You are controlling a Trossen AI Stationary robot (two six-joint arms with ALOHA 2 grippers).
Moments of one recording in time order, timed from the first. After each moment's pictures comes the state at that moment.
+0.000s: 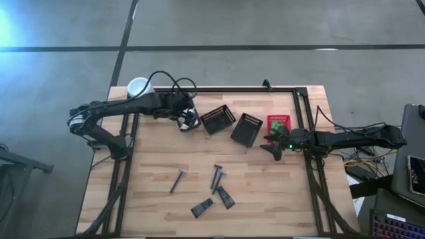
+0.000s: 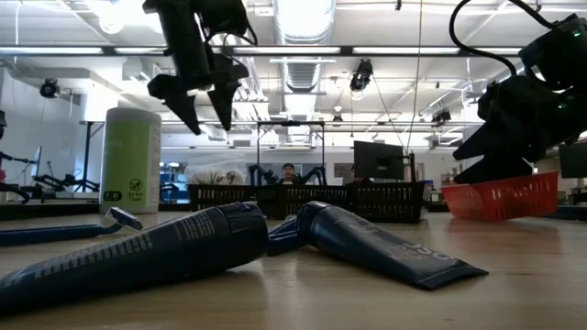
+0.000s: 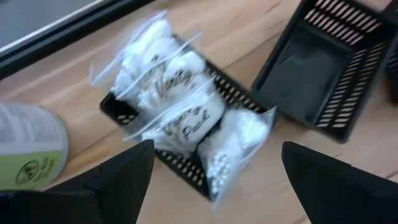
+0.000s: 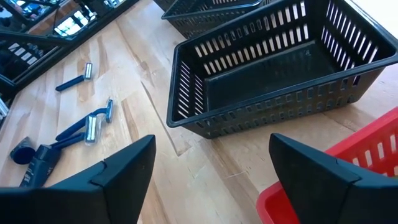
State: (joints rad) left arm 0.30 1.42 1.21 -0.91 -0.33 -0.71; right arm -0.04 0.54 0.01 0.06 0.15 0.63
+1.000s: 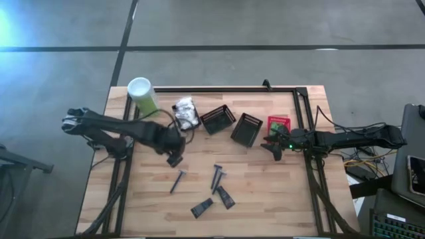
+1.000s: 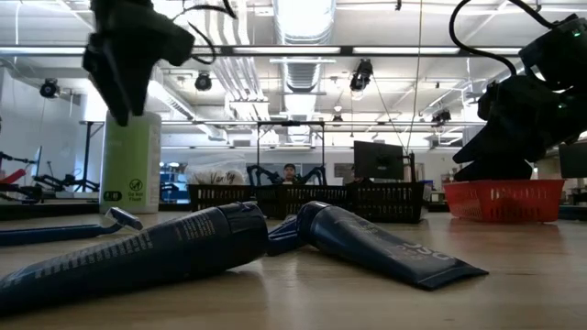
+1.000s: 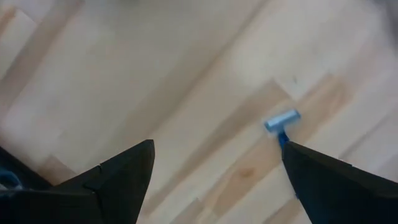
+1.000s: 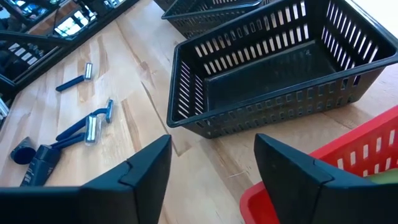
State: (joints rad) left arm -0.14 1.36 1.15 -1.20 -0.11 -0.90; right arm -0.04 0.54 0.01 0.06 0.15 0.63
